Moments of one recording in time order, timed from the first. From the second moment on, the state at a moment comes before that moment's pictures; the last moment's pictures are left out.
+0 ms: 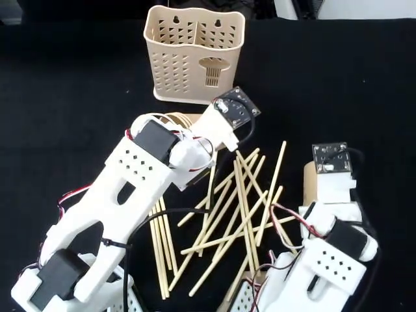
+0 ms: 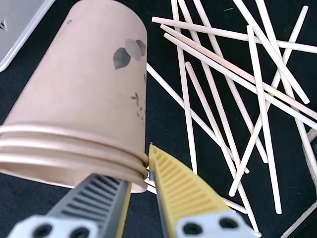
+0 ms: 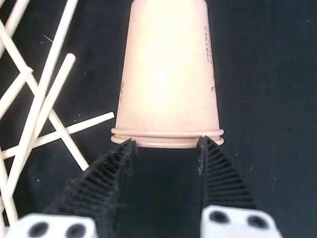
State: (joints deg) left arm 31.2 -16.8 6.6 86.2 -19.0; right arm 34.0 -68.5 67.3 76.3 34.6
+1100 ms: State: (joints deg) left arm 23.7 -16.8 6.6 86.2 -19.0; right arm 29.4 -85.3 73.1 73.7 29.8
